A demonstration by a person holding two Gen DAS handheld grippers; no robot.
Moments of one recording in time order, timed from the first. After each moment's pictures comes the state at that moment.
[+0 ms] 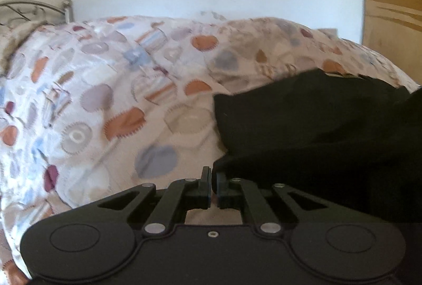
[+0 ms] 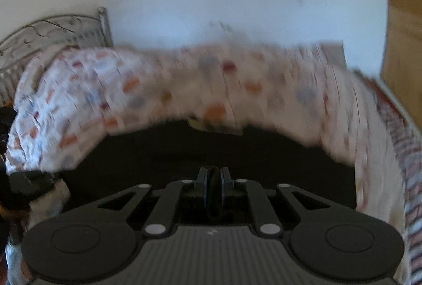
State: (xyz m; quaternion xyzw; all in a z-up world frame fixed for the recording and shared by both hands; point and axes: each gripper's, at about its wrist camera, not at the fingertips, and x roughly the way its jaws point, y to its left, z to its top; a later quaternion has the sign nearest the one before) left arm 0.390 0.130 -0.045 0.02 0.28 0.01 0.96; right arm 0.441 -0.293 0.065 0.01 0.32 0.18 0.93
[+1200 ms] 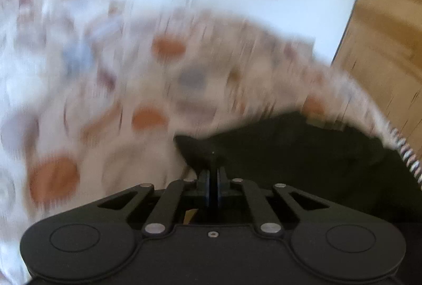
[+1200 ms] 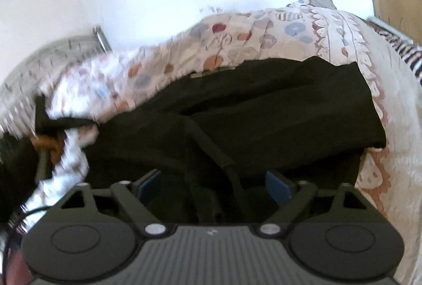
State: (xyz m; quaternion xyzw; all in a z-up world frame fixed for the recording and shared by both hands) left arm 0.498 0.142 -0.008 -0.09 0.29 -0.08 0.95; right arm 0.379 -0.329 -0.014 0.11 0.34 0.20 0.91
